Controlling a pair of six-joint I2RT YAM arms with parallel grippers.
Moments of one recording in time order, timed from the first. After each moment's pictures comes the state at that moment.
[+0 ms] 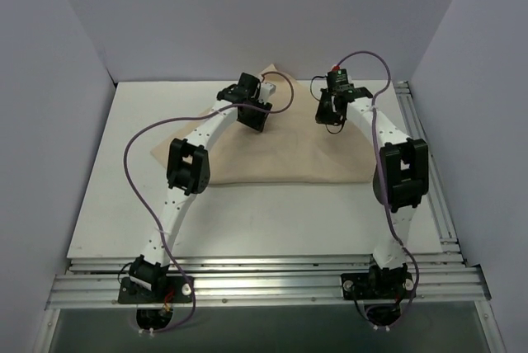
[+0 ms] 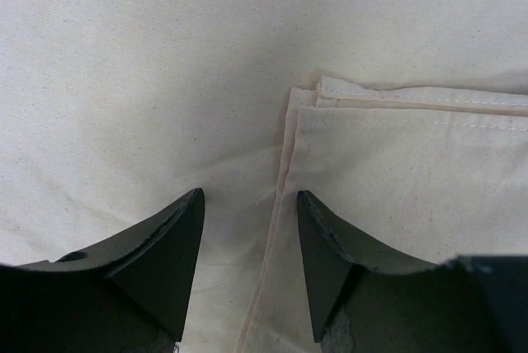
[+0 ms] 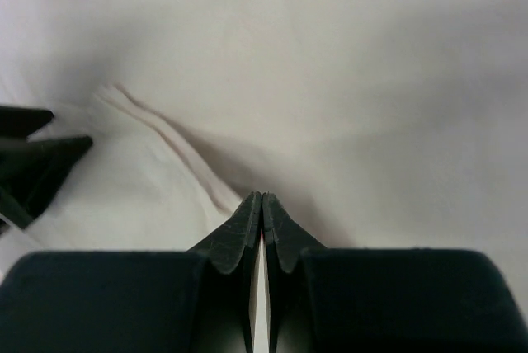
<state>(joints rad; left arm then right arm) -0.46 2.69 2.57 -0.84 0.12 0.07 0.22 2.09 1.75 -0.56 -0.03 0.47</state>
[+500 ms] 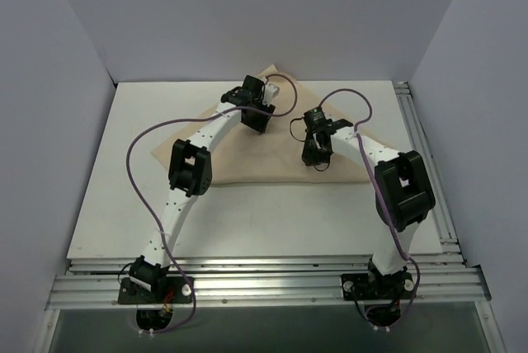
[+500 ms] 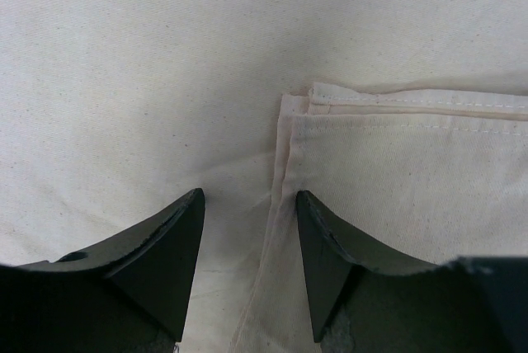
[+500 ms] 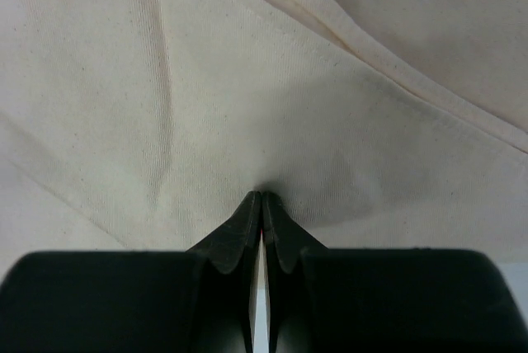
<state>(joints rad) -0.49 2.69 2.54 -0.80 0.08 0.07 0.41 1.84 1.28 -0.59 0.11 0.62</state>
